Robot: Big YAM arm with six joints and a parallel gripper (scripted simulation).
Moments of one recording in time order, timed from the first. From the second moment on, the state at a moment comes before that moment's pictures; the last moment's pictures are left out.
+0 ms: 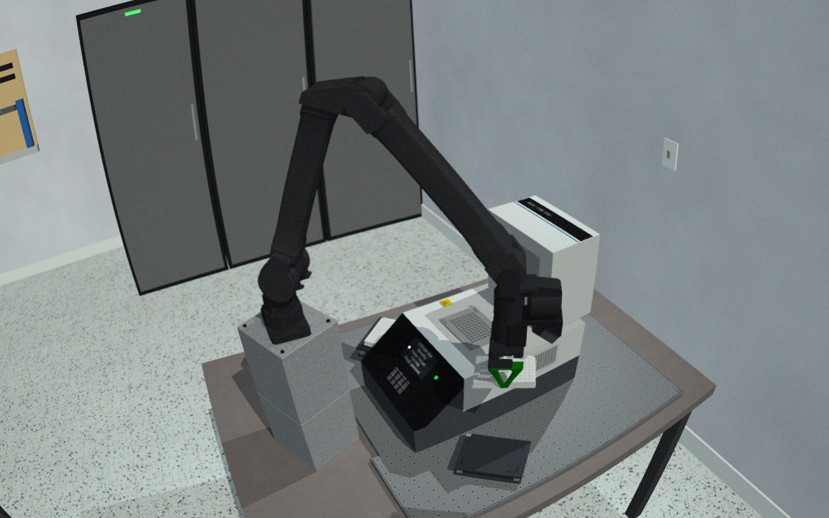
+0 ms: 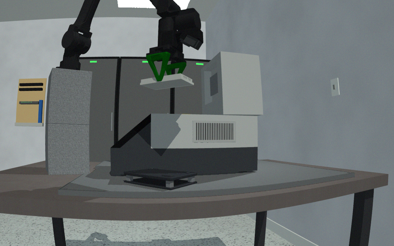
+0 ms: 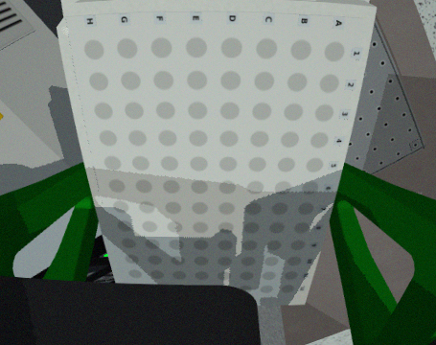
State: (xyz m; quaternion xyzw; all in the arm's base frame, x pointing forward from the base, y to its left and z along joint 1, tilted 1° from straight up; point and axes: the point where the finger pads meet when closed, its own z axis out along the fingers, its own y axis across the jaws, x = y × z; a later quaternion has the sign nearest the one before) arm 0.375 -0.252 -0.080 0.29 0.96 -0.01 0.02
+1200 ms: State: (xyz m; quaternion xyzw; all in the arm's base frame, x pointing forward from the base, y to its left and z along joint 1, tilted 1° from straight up) arm 0.406 -0.103 -0.087 -0.25 0.97 0.00 0.00
